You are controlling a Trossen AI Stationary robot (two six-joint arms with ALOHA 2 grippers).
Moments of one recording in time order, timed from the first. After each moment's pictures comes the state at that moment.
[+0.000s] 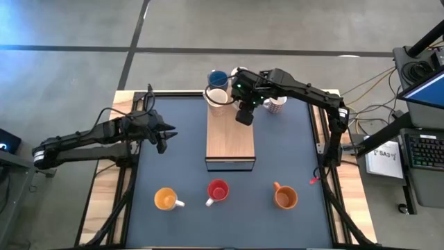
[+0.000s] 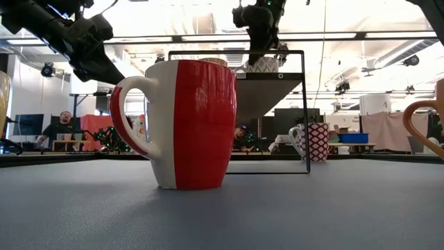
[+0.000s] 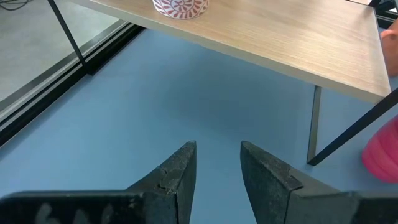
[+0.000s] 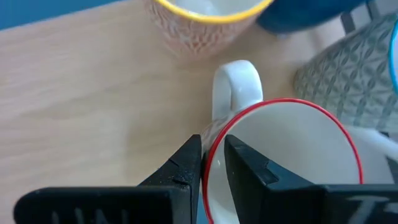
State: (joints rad) left arm 0.32 0.59 0.53 -0.50 -0.04 -0.13; right arm -0.33 1.87 2.06 -1.29 0.08 -0.06
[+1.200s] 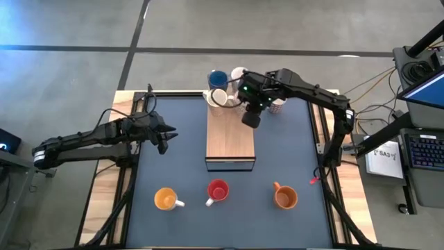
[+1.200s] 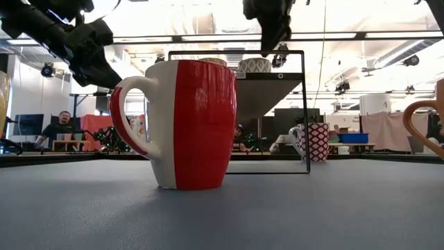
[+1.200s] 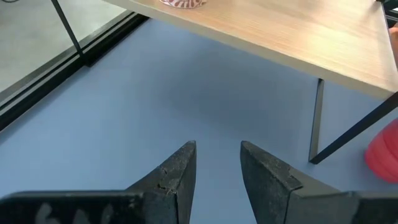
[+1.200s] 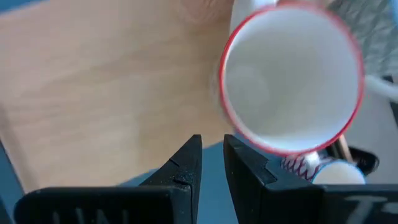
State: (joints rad) left arm 0.32 0.59 0.49 -0.47 -0.04 -0.15; right arm -0.31 1.81 2.05 -1.41 0.07 0.03
